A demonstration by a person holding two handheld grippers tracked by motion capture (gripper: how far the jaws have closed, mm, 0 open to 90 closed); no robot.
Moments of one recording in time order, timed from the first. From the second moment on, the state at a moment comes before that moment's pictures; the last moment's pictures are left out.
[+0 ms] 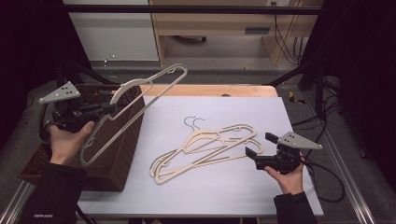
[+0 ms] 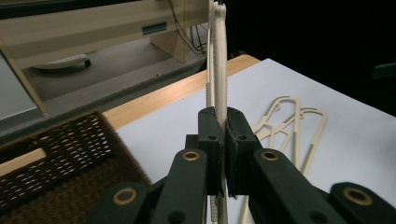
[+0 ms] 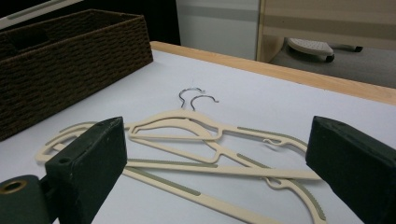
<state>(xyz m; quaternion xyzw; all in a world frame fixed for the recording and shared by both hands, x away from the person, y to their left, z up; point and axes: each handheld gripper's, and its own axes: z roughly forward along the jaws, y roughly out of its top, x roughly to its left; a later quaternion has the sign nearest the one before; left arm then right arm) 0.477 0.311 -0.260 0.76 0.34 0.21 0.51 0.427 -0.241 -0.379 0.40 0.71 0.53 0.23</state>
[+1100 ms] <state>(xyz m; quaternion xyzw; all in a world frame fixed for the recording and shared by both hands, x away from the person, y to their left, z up) 0.485 0.426 -0.311 0.75 0.42 0.24 0.45 0.430 -0.239 -0.382 0.40 0.72 0.52 0.23</state>
